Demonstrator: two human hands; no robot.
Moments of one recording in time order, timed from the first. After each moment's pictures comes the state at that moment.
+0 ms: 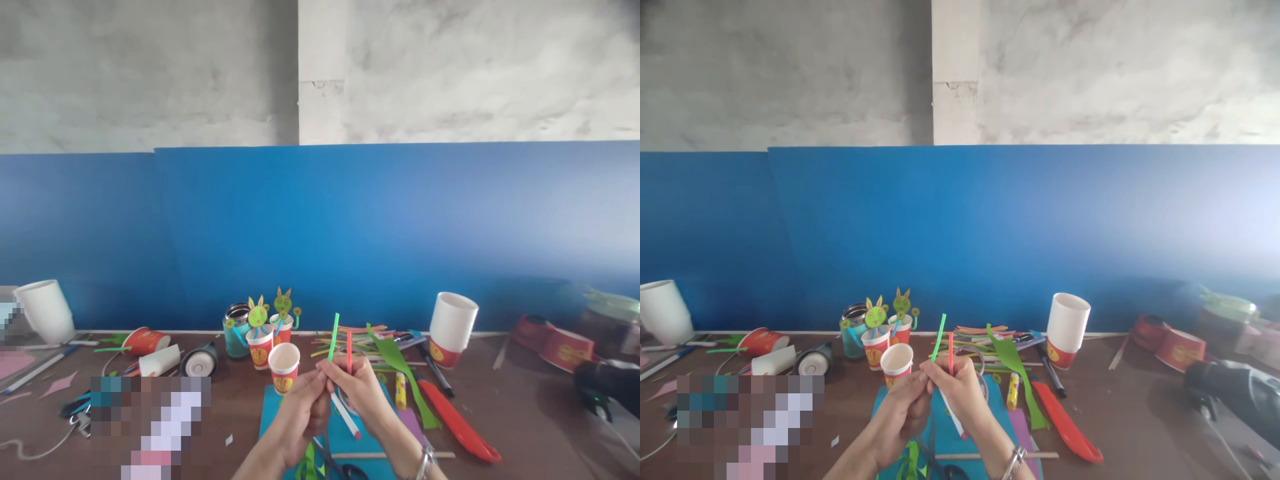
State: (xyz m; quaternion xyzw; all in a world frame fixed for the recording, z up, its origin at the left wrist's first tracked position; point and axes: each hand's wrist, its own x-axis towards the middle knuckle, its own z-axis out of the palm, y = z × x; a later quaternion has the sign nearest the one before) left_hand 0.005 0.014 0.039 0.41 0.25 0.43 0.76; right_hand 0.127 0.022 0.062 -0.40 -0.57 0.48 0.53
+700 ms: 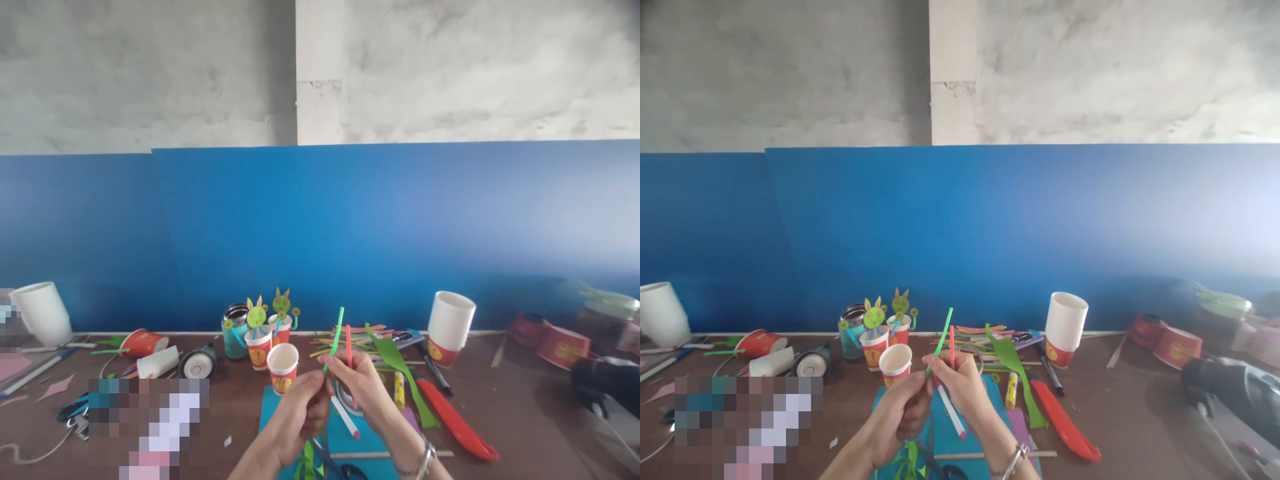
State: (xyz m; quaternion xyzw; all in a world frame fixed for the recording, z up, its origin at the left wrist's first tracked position) left_hand 0.001 0.015 0.036 0.42 0.26 0.40 0.77; right_hand 0.133 0.020 0.071 -0.41 -0.54 0.52 0.52
